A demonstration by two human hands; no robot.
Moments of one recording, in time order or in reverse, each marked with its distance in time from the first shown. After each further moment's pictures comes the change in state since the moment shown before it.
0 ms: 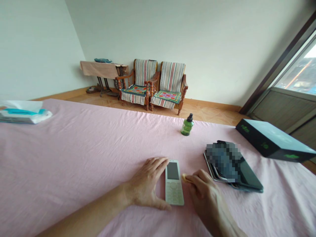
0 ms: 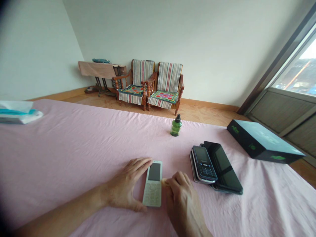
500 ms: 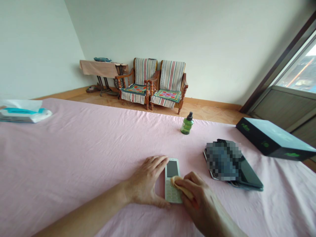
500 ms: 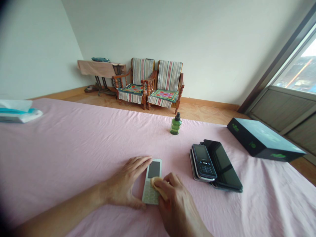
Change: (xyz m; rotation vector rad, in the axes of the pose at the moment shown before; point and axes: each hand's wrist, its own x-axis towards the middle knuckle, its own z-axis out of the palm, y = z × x) left_hand 0.000 -0.002 0.002 0.044 -0.003 0.002; right_hand -0.001 -0.018 -0.007 0.231 -0.232 0.056
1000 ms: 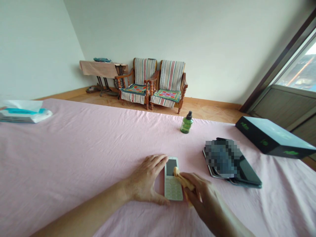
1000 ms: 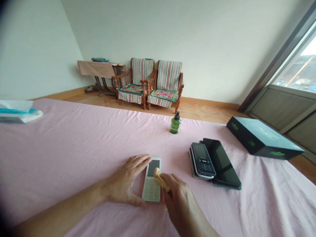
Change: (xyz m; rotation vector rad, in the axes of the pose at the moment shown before) left_hand 0.000 0.002 -0.002 -0.031 0.006 0.007; right_hand -0.002 0.005 -0.010 0.042 0.001 0.055
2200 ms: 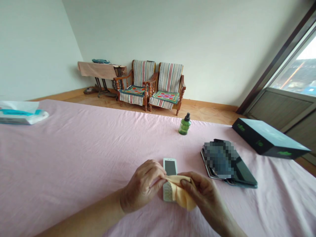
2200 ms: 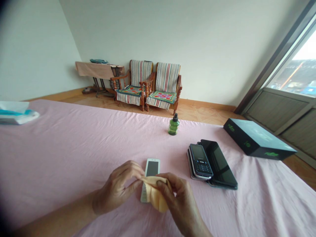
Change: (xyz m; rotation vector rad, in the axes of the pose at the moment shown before) left_hand -0.008 0.017 0.006 -0.178 0.554 0.266; right_hand 0.005 -0.012 -0.004 0.660 -0.031 0.235
